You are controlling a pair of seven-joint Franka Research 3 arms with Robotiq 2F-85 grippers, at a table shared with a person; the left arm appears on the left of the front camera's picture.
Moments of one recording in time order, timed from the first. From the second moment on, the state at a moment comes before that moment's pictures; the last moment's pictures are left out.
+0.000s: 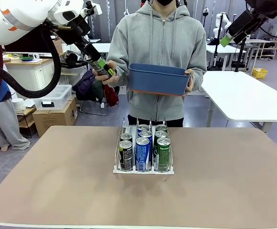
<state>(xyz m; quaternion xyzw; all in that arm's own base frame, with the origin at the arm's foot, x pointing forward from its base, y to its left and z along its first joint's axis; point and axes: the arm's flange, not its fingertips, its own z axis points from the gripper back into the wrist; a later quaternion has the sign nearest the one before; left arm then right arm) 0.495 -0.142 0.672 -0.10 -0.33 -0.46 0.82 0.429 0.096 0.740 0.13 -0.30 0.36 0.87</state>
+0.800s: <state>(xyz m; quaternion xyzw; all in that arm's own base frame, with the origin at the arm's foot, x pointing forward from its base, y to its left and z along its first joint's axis) 0.494 -0.140 0.676 -0.08 -0.33 -0.45 0.83 0.429 0.096 0.740 0.13 -0.30 0.36 0.87</state>
